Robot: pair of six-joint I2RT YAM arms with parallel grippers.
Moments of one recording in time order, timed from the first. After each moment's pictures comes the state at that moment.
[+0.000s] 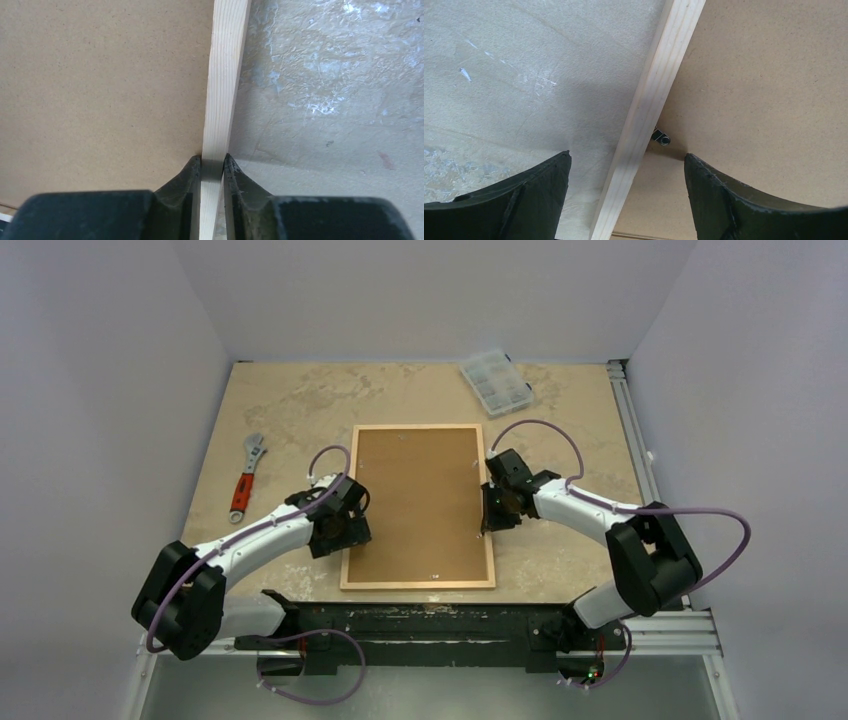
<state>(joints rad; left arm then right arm) -0.59 1.26 0.68 -0.69 -0.24 -0.90 0.54 1.50 0.82 -0.48 -0.04 0.47</state>
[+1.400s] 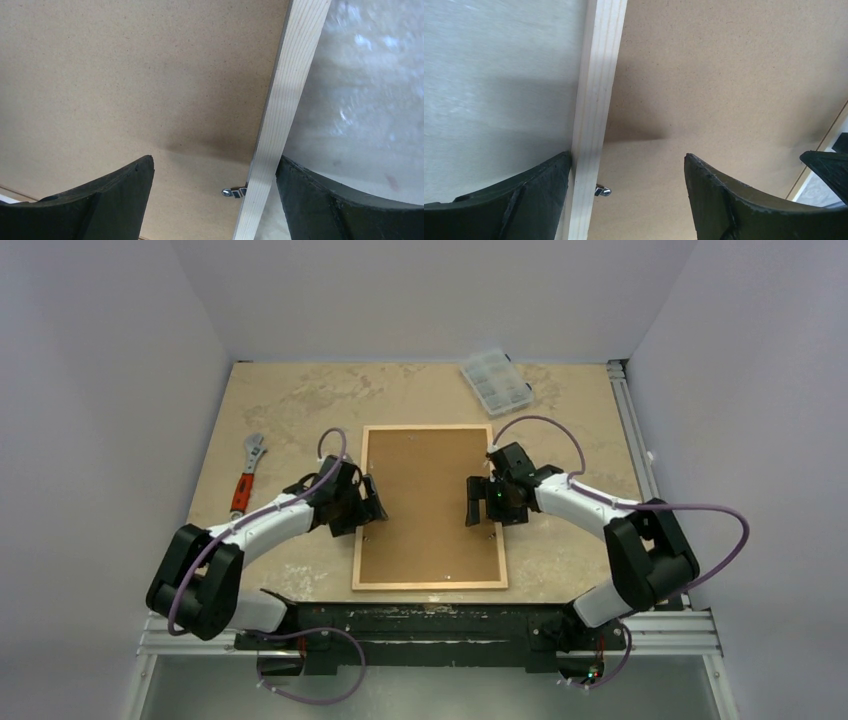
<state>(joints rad) -0.42 1.38 0.69 -0.36 0.11 -0.80 0.50 1.55 0.87 -0.46 -0.14 0.46</state>
